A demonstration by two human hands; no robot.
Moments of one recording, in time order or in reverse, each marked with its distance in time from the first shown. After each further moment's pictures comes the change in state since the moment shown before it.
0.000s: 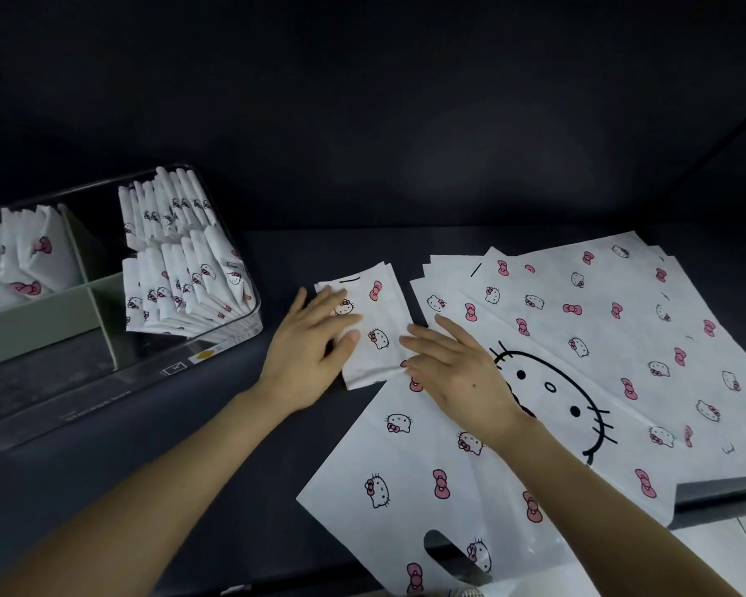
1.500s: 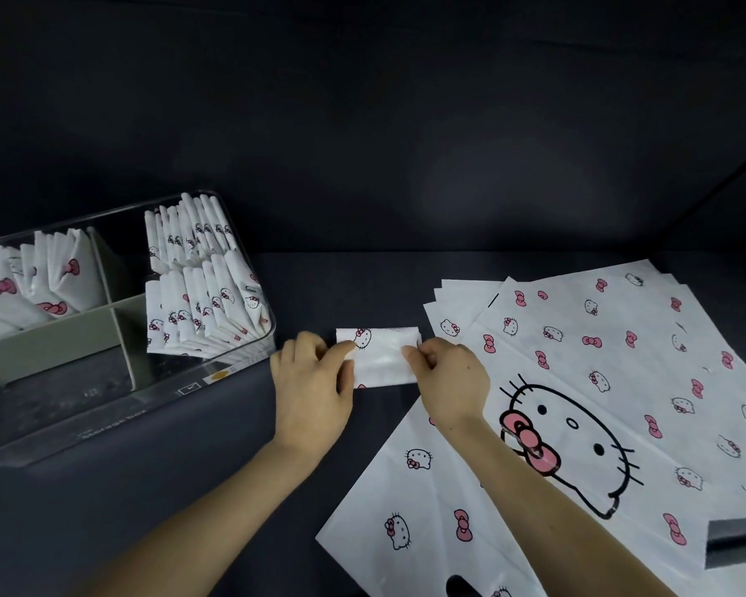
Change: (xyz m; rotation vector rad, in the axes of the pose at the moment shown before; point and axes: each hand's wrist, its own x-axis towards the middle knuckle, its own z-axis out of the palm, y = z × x) left_hand -0.015 0.010 0.018 0.299 0.405 -0.119; right_hand 0.047 -0.025 0.011 0.218 -0.160 1.027
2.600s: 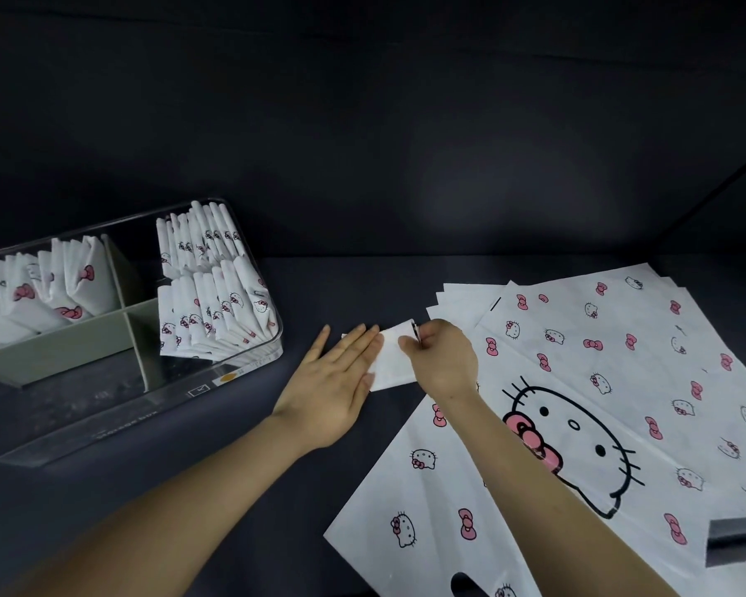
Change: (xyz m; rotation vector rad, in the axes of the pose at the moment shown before) left_hand 0.010 -0.018 0.002 0.169 -0.556 0.388; right_hand 0.013 -0.034 -0.018 0.167 -0.153 0.128
